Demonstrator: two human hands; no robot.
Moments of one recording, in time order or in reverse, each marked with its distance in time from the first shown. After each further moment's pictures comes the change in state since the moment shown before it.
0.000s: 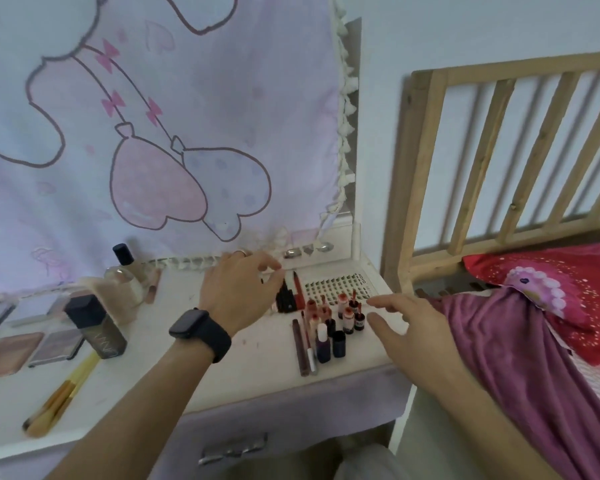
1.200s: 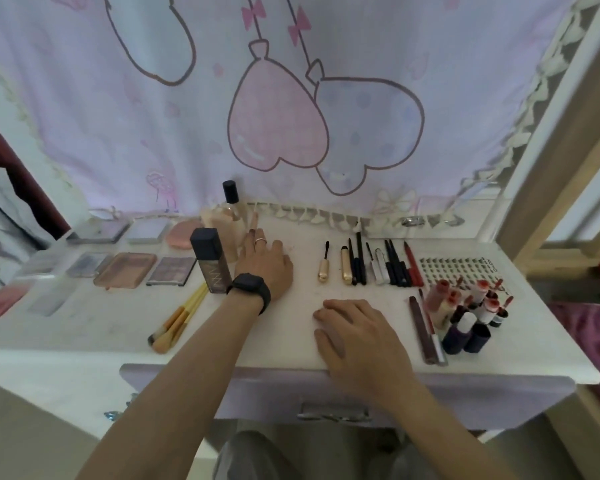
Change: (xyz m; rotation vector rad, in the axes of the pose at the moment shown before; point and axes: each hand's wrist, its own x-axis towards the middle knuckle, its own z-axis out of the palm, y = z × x) left_hand 0.014 -0.207 0.058 0.269 -0.152 -0.307; right_hand -0.021 -0.096 0.204 -0.231 -0.317 -0.495
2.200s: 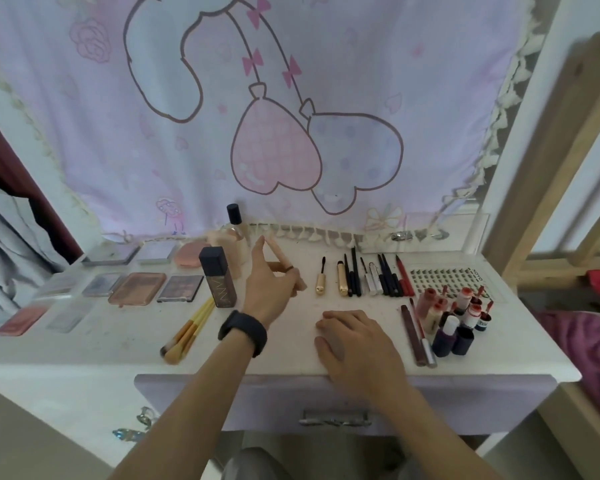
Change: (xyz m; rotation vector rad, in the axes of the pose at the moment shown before) left_hand -0.075 0.036 -0.059 -1.199 0.121 -0.180; right_hand -0.003 -0.003 -0.009 0.069 0.000 0.055
